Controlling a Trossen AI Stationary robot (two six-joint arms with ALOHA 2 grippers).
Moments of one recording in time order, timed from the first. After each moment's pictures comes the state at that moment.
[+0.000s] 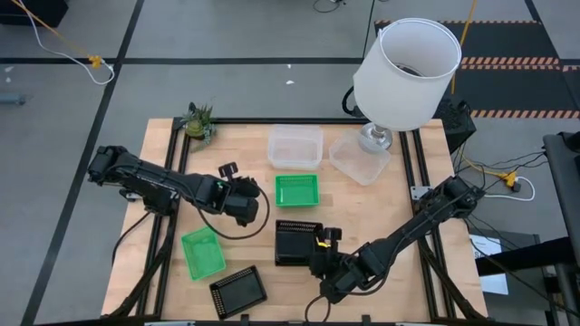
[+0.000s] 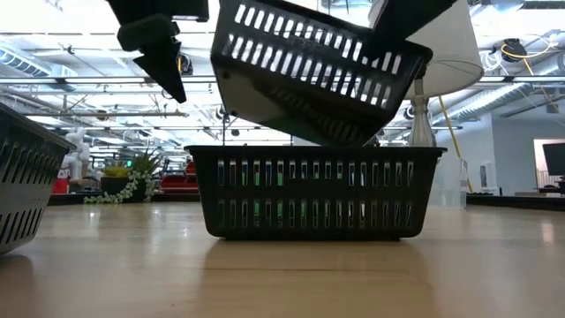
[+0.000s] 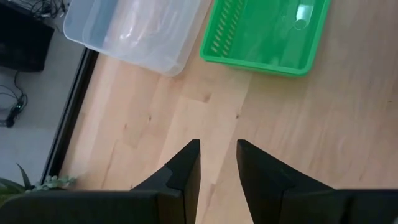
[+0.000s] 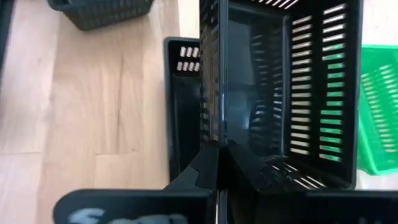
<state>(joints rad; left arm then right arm) -0.24 1.46 1.16 -0.99 -0.58 -0.42 0.62 1.83 1.45 -0.75 0.52 0.53</state>
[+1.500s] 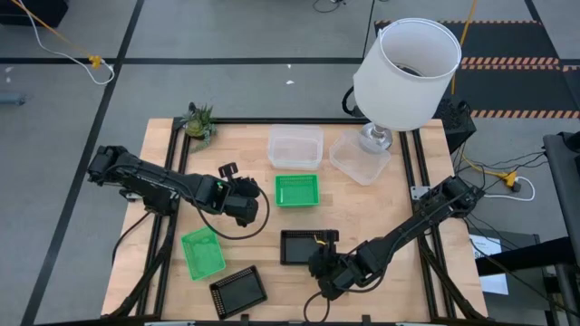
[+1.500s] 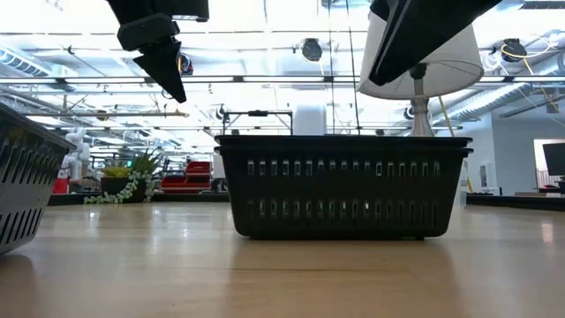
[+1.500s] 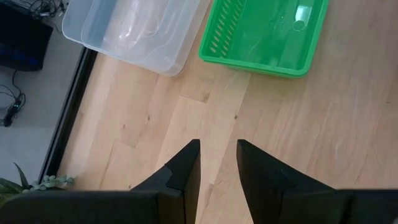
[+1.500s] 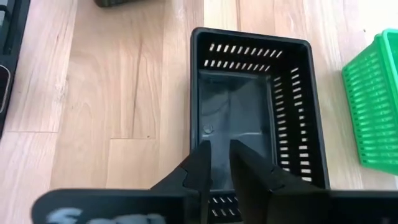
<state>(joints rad) -0.24 1.46 1.16 -0.99 -0.57 -0.42 0.60 1.83 1.40 -0.68 0.41 0.48</state>
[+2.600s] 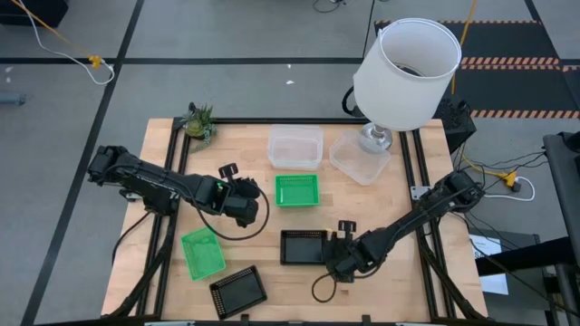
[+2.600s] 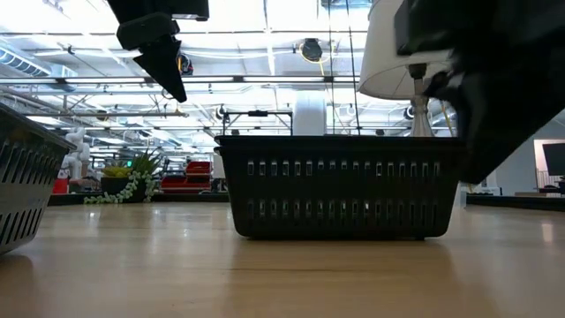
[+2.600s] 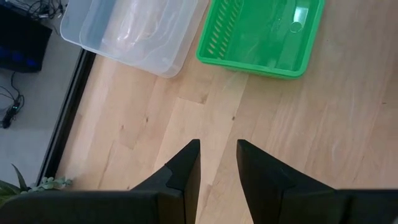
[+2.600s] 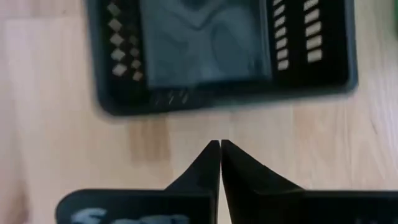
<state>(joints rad) -0.25 1.46 1.16 -0.98 -0.57 -0.42 0.54 1.77 1.14 -0.73 0.25 0.61</state>
